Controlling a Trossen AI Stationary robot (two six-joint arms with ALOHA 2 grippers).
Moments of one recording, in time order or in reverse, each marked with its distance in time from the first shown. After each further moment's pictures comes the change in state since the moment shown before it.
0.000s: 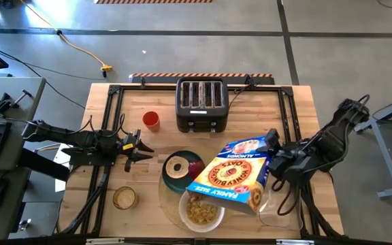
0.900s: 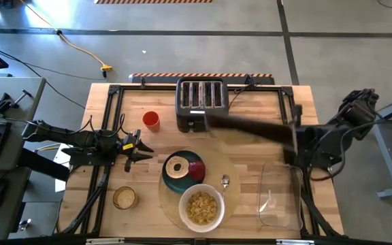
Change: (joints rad) left arm 0.000 0.000 0.000 0.000 0.000 0.000; right arm 0.000 -0.275 0.000 0.173 0.077 0.307
